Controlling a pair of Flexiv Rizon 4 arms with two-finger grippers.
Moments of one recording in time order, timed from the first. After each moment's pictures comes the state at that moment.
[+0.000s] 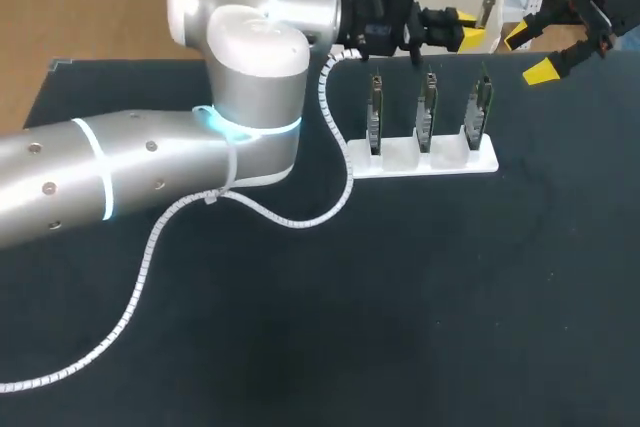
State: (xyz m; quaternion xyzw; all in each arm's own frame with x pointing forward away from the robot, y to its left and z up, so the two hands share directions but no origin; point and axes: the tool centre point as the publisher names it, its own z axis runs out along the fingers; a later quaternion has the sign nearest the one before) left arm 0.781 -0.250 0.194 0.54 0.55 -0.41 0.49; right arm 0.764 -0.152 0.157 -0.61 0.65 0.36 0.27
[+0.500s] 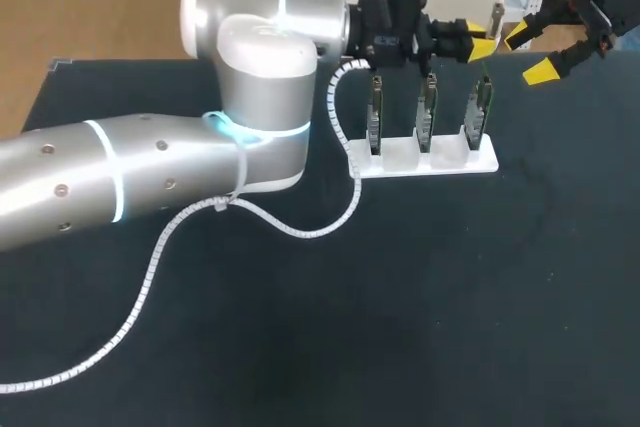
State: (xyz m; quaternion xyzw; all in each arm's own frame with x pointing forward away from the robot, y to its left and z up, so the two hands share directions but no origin) left arm 0.772 -0.263 0.186 0.53 0.54 -0.44 0.48; right arm 0.764 -0.153 0.157 -0.61 0.65 0.36 0.27
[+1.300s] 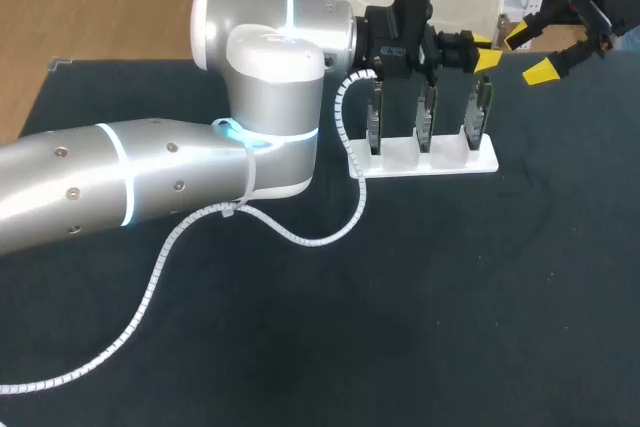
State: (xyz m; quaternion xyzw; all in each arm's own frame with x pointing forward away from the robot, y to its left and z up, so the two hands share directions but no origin) left arm 0.767 -0.272 0.172 0.52 0.55 -0.45 0.47; right arm 0.764 -0.153 0.157 -0.61 0.65 0.36 0.27
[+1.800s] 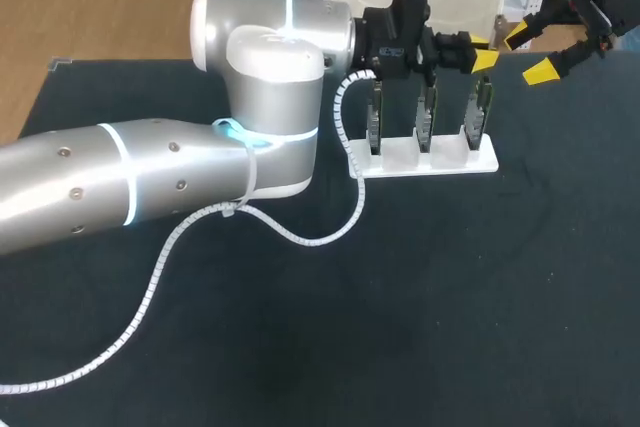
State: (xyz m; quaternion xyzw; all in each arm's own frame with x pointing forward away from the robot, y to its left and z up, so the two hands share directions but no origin) left arm 0.773 -0.270 0.168 0.52 0.55 -0.45 0.47; right arm 0.764 -0.153 0.157 -0.61 0.65 0.36 0.27
